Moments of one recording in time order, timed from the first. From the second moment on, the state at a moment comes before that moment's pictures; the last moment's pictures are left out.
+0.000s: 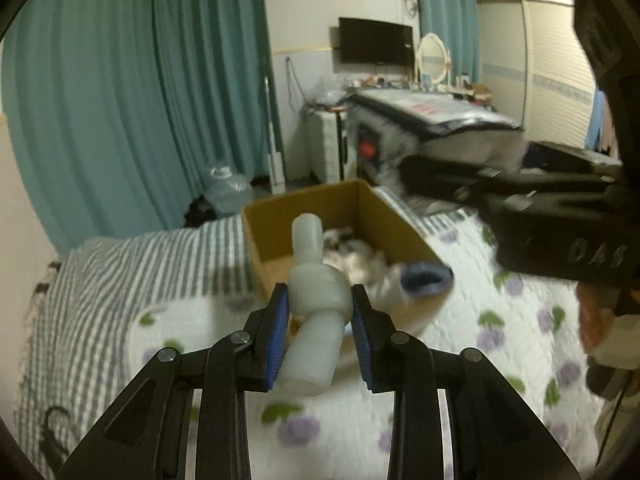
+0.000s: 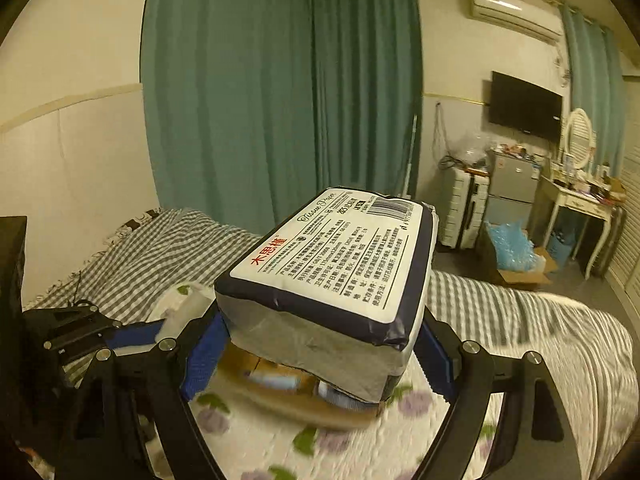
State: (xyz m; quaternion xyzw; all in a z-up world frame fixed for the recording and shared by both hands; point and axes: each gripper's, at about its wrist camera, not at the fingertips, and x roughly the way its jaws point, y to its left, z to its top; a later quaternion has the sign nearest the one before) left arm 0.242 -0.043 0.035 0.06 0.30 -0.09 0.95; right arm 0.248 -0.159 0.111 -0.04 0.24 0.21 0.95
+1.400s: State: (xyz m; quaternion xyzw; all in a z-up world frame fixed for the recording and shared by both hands) left arm 0.109 -0.016 0.197 0.05 0.07 0.01 1.00; right arm 0.149 -0.193 0.278 -0.04 0.13 0.12 0.98
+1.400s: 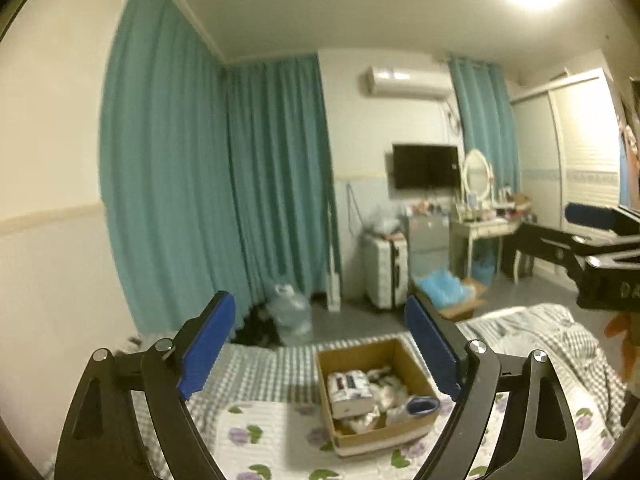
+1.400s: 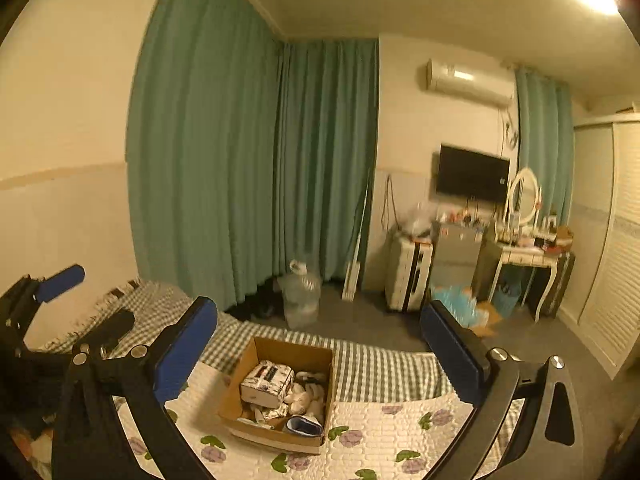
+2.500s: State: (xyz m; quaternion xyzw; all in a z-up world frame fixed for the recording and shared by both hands) left arm 0.137 -0.019 -0.005 0.01 0.19 0.03 0.98; right arm 0.155 -0.230 0.038 0.00 0.20 0.12 0.97
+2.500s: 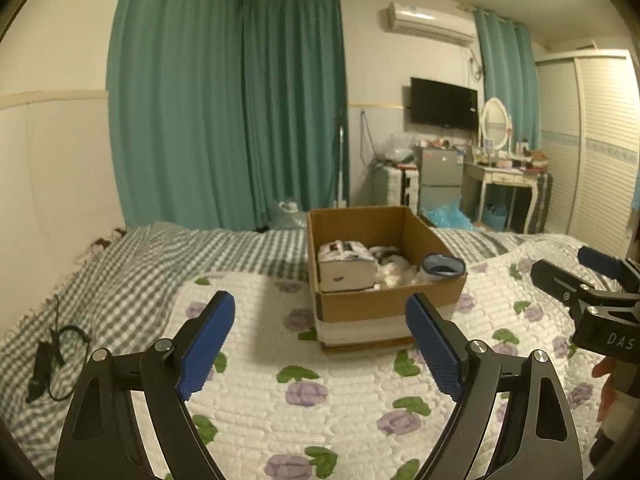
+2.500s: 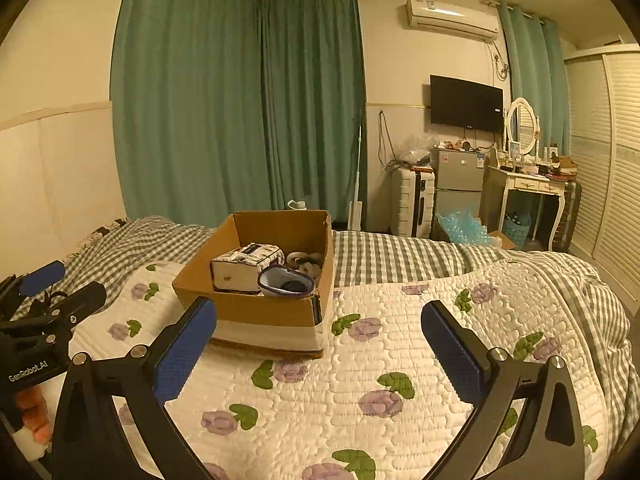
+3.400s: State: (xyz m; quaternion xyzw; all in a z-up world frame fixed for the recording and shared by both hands) left arm 0.127 -0.024 -0.003 0.01 0.20 0.02 0.98; right arm 0.142 -0.222 0.042 0.01 0.20 0.13 0.97
